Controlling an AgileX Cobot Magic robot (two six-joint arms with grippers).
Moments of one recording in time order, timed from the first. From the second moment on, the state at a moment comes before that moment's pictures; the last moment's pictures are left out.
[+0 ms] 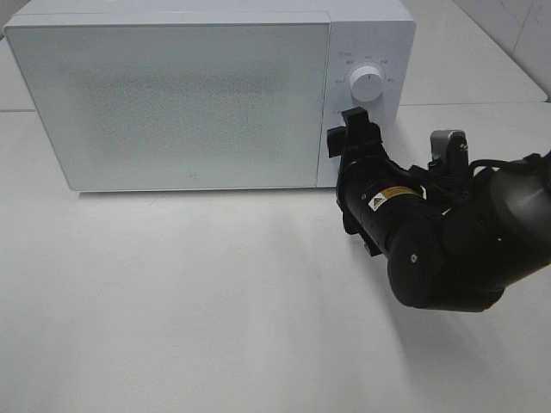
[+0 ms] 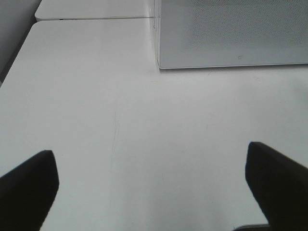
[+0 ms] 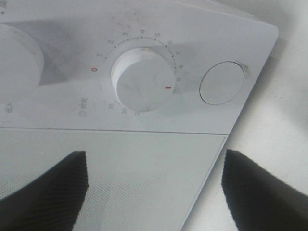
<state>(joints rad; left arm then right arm) 0.09 0.00 -0.52 -0.15 1.09 0.14 0.71 1.93 -0.64 0.67 -1.07 1.10</state>
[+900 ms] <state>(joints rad) 0.09 0.00 -0.52 -0.15 1.09 0.14 0.71 1.51 -0.61 0.39 -0.25 0.21</state>
